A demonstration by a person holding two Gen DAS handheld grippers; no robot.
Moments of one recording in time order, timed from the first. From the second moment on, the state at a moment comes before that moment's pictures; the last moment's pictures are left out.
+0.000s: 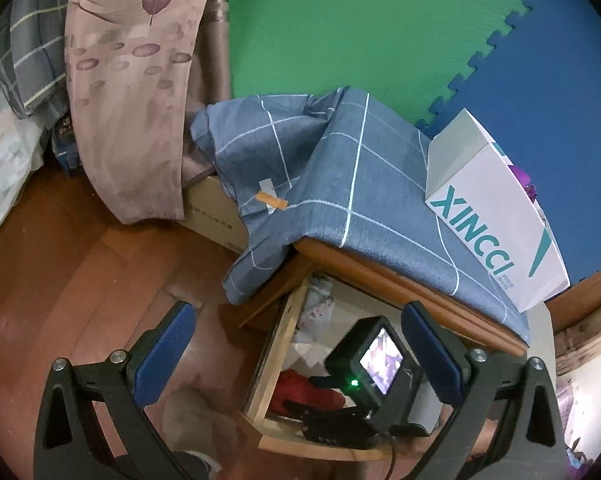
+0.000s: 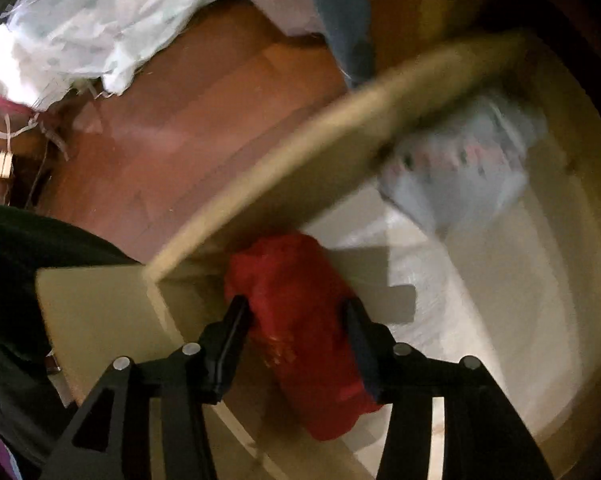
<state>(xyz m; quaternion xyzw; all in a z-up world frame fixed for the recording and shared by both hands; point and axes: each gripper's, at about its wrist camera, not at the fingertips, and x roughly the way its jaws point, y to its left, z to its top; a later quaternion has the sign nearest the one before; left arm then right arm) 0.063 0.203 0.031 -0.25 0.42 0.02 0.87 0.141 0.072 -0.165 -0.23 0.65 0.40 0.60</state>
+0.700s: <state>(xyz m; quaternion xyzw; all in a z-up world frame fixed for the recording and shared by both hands) 0.065 0.198 0.024 -0.25 0.44 0.01 0.86 0.125 0.080 -0.141 -0.44 0.40 0.31 0.74</state>
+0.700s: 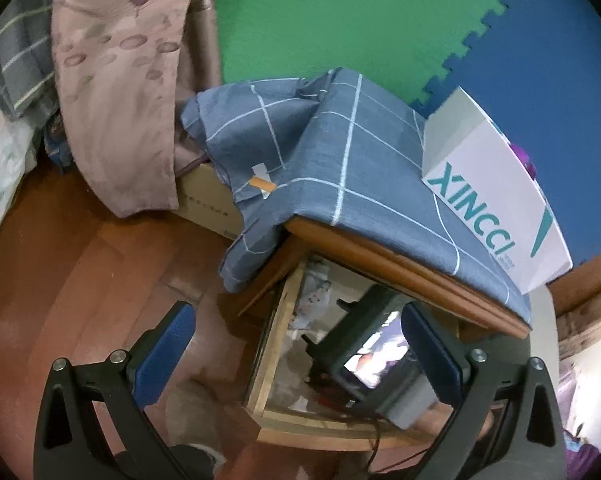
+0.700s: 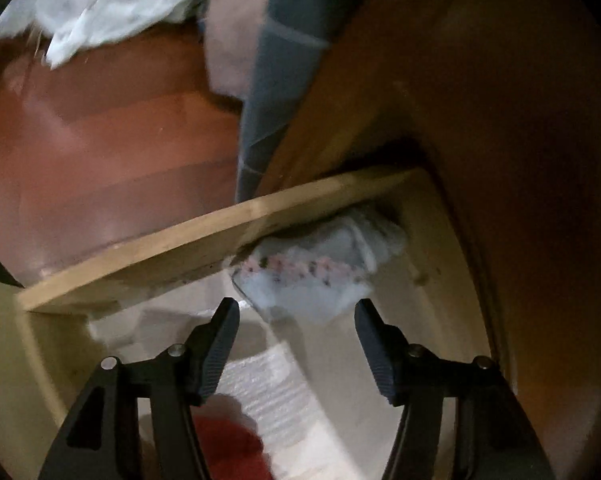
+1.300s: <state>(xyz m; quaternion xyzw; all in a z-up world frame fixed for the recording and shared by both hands) 0.076 0.199 0.000 -0.27 0.48 0.00 0.83 0.129 0.085 -0.176 -0.51 0.41 0.34 0.68</state>
